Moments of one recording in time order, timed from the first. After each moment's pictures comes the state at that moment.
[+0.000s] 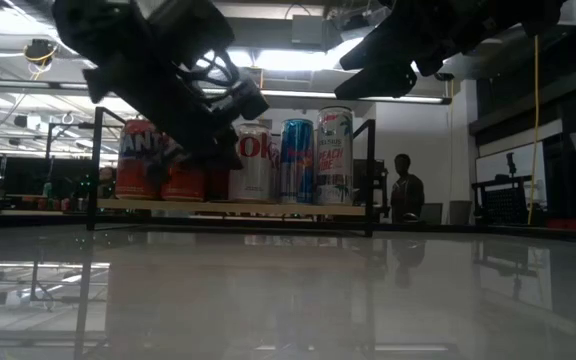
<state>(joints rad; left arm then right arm) -0.11 1.69 0.73 0.21 -1.06 -1.36 0.22 1.38 0.77 0.16 0.22 0.12</state>
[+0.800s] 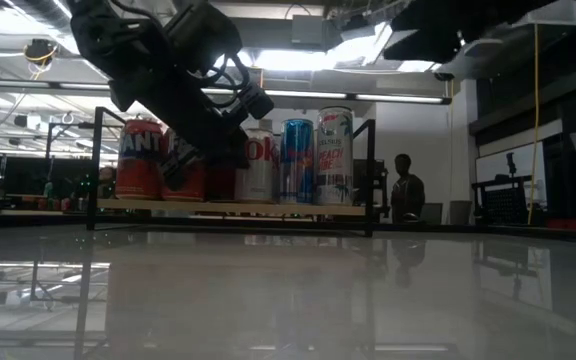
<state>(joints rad) -0.01 1.71 0.73 0.34 -1.02 -1.36 0.22 1.03 0.69 0.00 0.37 0.07</state>
